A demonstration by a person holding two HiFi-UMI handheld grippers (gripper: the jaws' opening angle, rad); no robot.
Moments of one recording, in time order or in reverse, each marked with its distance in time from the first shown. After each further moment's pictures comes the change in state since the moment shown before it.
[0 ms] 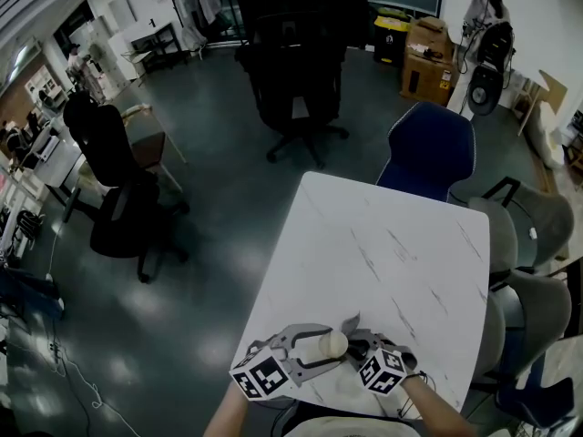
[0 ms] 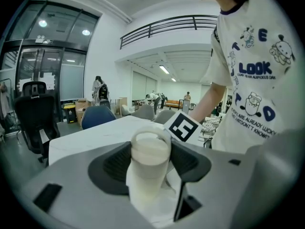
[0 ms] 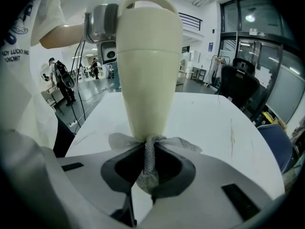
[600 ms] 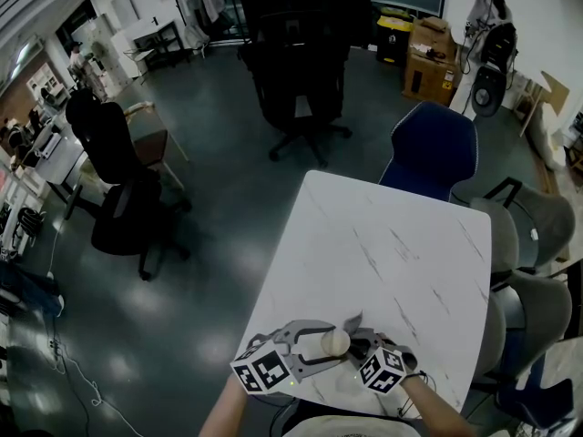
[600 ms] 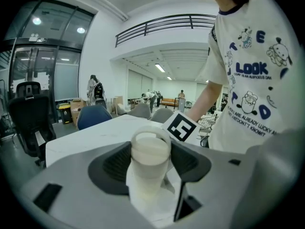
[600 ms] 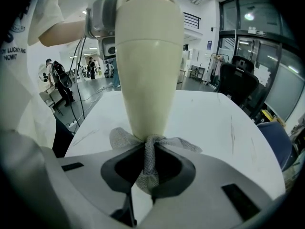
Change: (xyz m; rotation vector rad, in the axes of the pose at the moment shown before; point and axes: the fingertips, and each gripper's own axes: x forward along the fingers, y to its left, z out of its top) left arm 0.000 0.001 -0.001 0.032 0.018 -0.052; right arm 0.005 0.001 -0.002 0.016 0.017 -0.010
